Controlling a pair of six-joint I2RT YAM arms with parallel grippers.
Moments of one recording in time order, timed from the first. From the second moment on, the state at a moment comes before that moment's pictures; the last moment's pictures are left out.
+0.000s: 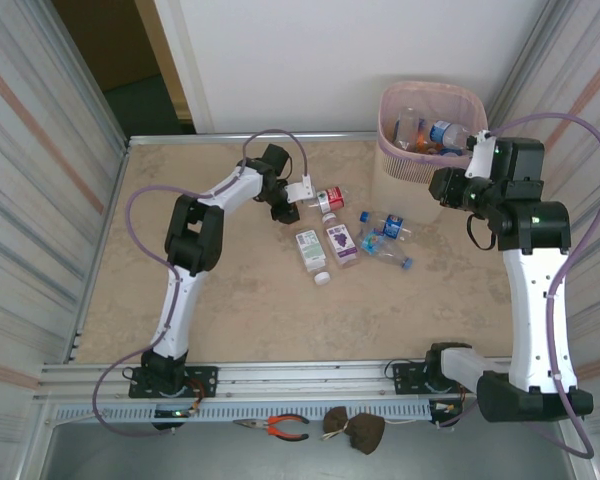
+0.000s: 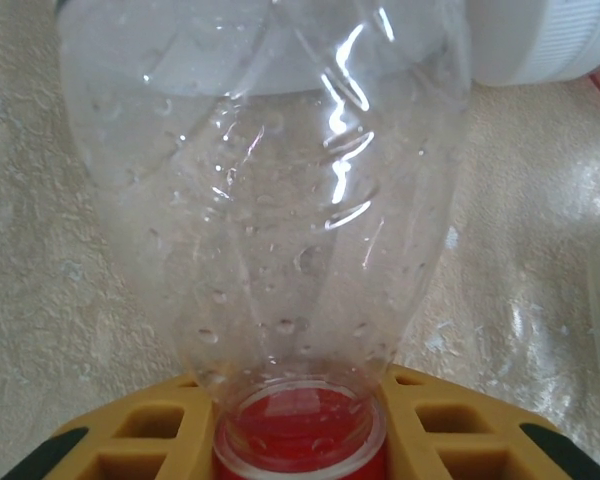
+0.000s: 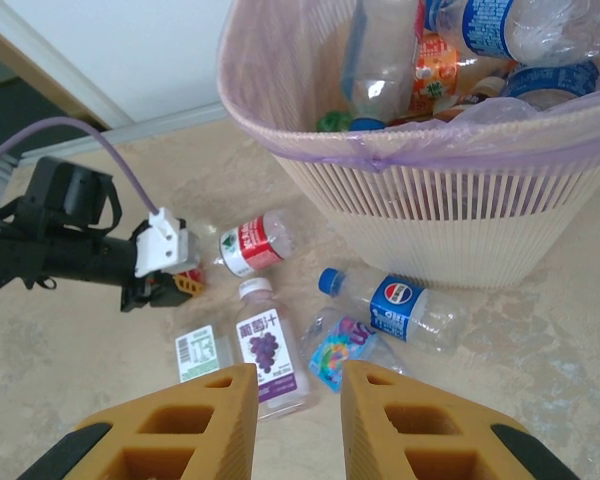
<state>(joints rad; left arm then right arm) -0.44 2.39 1.99 -0.82 0.36 0.89 0.01 1.12 1.57 -1.07 -0.23 0.25</state>
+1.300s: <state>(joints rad) -0.59 1.49 1.40 -0.03 0.84 0.13 0.24 0.95 1.22 -0.11 -0.73 0.38</state>
